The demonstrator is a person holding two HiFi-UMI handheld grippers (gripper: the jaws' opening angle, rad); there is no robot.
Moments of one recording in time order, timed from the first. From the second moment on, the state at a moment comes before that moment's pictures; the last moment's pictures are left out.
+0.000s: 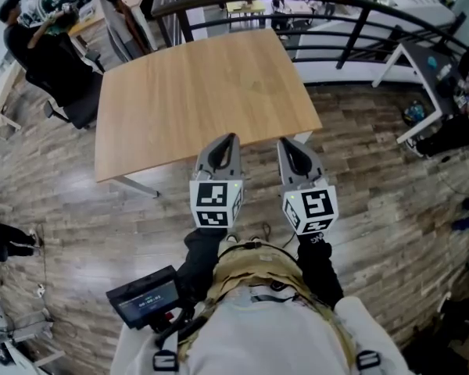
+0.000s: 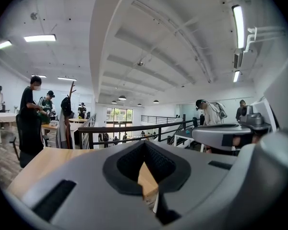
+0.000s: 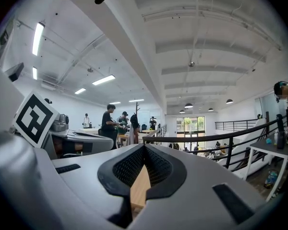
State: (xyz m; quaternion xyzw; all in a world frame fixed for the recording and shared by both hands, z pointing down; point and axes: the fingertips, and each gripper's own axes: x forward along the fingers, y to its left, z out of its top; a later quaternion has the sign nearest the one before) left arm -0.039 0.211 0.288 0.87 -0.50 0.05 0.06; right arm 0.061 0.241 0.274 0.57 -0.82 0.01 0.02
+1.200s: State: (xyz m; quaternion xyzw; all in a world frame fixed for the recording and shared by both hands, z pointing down) left arm -0.031 0.050 0.350 0.85 -0.51 0.07 0.11; right arm 0.068 0.085 0.335 0.56 -0.83 0.04 0.08
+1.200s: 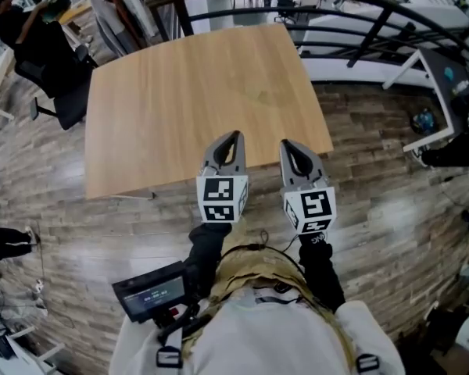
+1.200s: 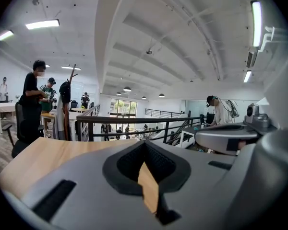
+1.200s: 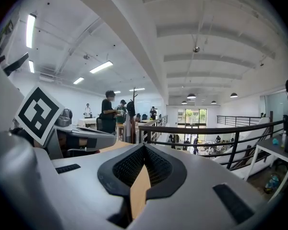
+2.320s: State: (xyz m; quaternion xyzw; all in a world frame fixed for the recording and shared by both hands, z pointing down) left arm -0.007 -0.164 0.449 0.85 -0.47 0.14 0.21; right arm 0.077 -0.139 0.436 0.55 -0.81 0.14 0.15
